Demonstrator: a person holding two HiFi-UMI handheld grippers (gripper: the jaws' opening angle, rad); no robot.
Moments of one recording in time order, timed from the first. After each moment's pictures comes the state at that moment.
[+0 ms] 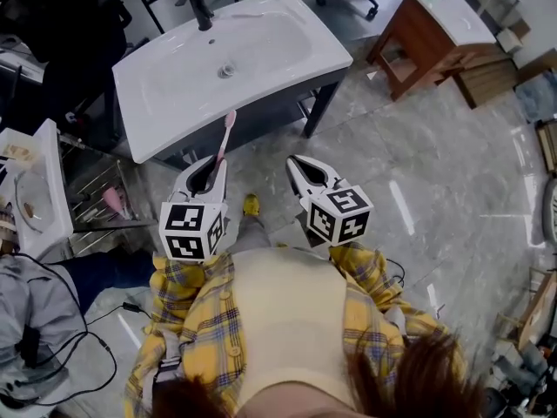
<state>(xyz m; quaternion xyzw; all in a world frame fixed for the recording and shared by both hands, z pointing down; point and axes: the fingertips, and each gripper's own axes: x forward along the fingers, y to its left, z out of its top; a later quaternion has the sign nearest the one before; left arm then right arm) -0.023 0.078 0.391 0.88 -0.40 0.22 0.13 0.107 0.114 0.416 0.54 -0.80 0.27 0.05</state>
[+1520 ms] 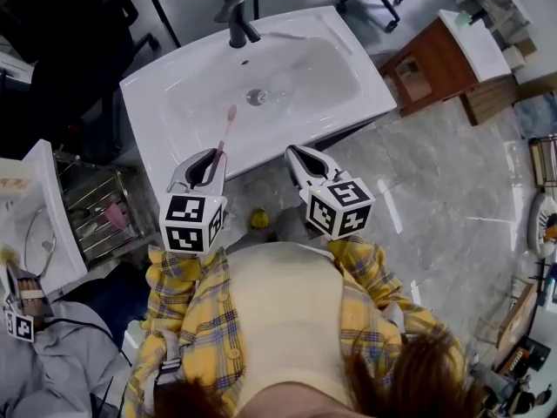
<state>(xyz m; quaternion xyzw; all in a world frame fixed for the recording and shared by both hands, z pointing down) -0.096 -0.112 0.414 0.88 -0.39 0.23 0.16 0.035 -0.084 0.417 0.54 -0.79 0.27 0.09</state>
